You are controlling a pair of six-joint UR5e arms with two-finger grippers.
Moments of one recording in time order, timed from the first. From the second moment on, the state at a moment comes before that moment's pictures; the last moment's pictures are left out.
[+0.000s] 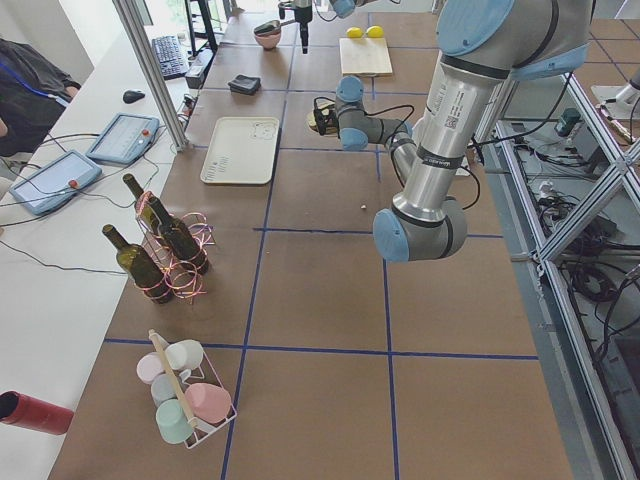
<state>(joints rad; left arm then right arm) -0.53 -2.08 -1.79 -2.10 -1.92 -1.90 1.08 -1.35 1.93 -1.67 2.25 0.53</state>
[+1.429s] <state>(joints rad) -0.68 -2.46 -1.08 -2.26 -1.73 -2.14 1.34 -1.47 1.79 -1.67 2.31 0.09</state>
